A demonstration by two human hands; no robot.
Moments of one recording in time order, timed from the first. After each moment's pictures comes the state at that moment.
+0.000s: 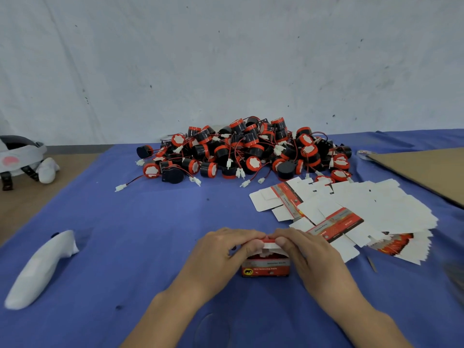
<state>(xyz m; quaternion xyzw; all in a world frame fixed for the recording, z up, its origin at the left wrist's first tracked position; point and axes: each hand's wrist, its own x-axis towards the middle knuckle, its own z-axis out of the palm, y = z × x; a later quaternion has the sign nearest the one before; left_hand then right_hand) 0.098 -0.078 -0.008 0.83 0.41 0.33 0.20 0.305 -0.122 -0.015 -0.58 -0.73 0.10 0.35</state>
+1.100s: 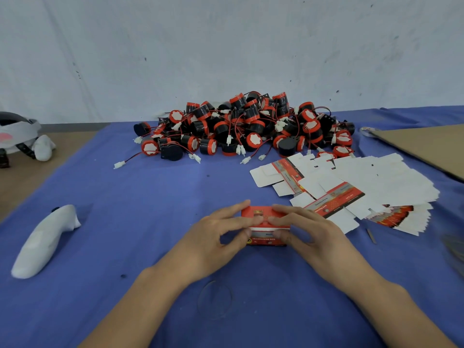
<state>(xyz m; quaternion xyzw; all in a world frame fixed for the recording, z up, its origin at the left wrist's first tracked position) 0.079 -0.085 -0.024 0.85 0.39 0.28 0.21 0.319 -0.128 -0.027 -0.52 -0.76 0.16 0.36</state>
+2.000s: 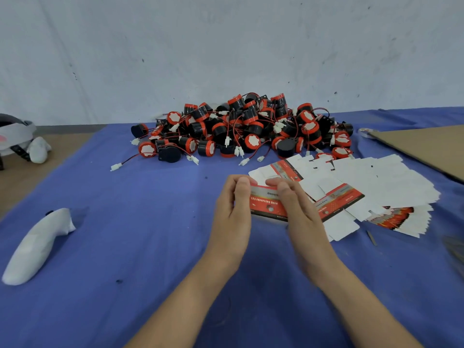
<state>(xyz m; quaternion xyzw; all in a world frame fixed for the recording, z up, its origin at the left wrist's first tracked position) 0.144 -0.097 0.010 0.59 0.38 0.58 0.41 0.263 -0.115 -0.002 -0.43 -0.52 0.40 0.62</state>
